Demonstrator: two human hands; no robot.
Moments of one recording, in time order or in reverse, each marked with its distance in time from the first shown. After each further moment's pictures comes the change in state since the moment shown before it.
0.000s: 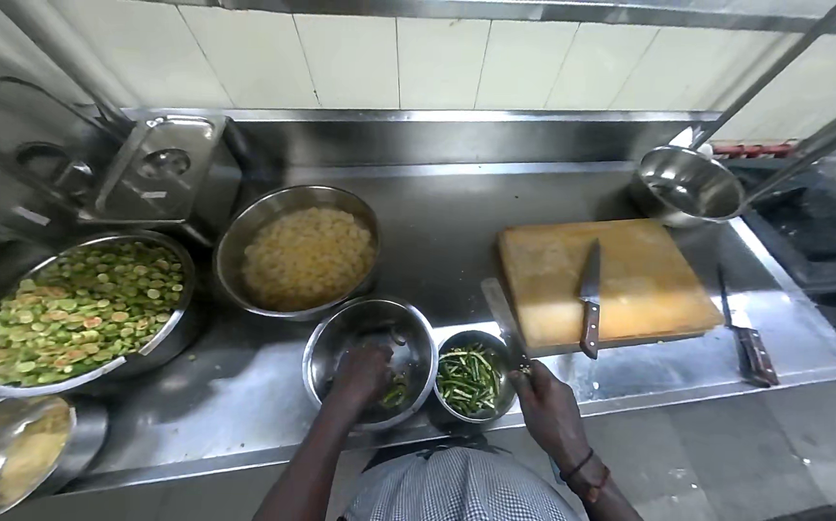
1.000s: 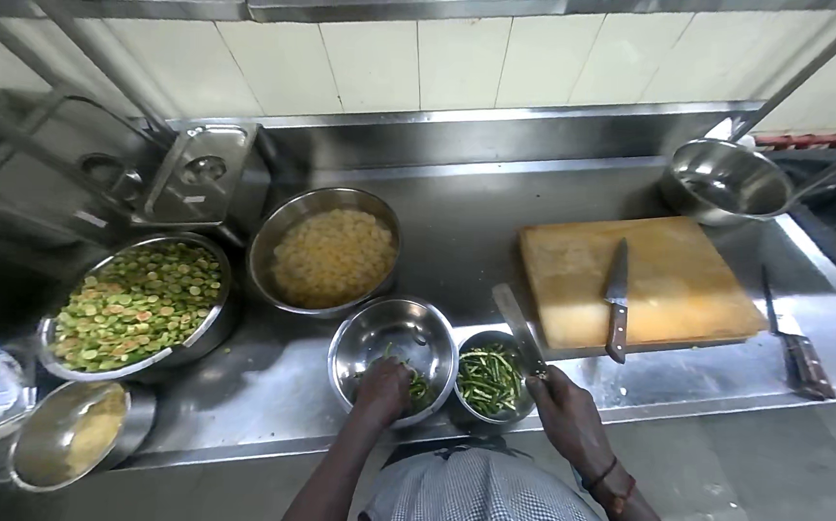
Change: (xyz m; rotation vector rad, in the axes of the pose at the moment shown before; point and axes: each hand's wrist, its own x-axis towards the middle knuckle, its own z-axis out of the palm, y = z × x) left_hand -0.020 0.003 0.016 0.104 -0.124 -0.012; right_hand -0.001 0.003 0.007 -0.012 -0.038 -0.041
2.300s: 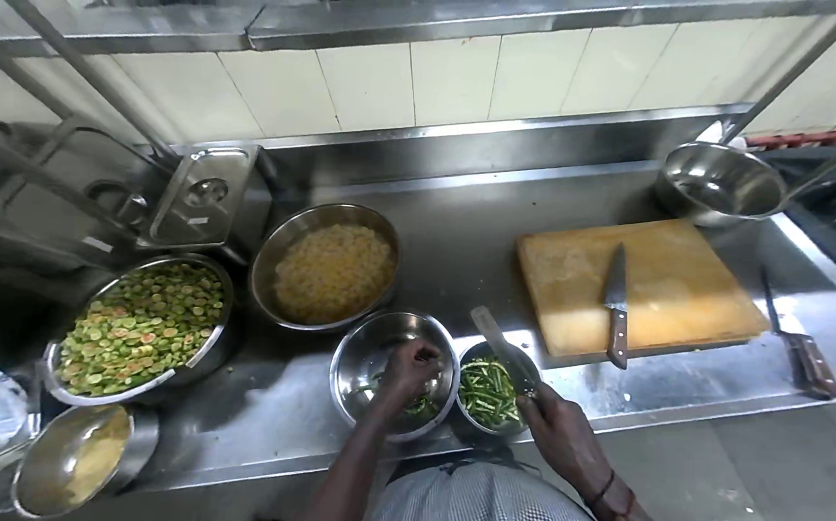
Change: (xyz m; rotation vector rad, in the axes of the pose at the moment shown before) left_hand 0.020 0.021 -0.025 -0.919 0.252 0.105; right_hand -0.004 -0.002 0.005 -0.005 -0.136 -0.028
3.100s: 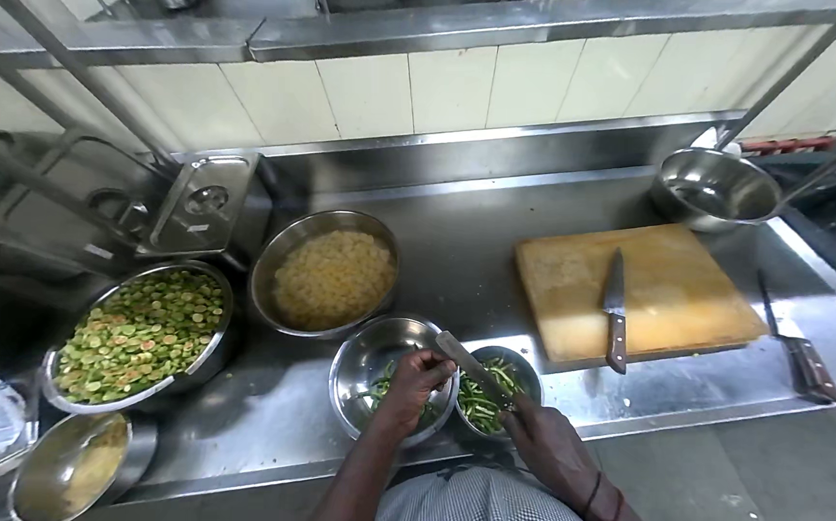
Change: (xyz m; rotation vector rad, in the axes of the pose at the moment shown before) left_hand -0.022 0.024 0.011 -0.730 -0.033 0.032; right_hand 0.000 -0.021 -0.001 -0.165 -0.206 -0.065
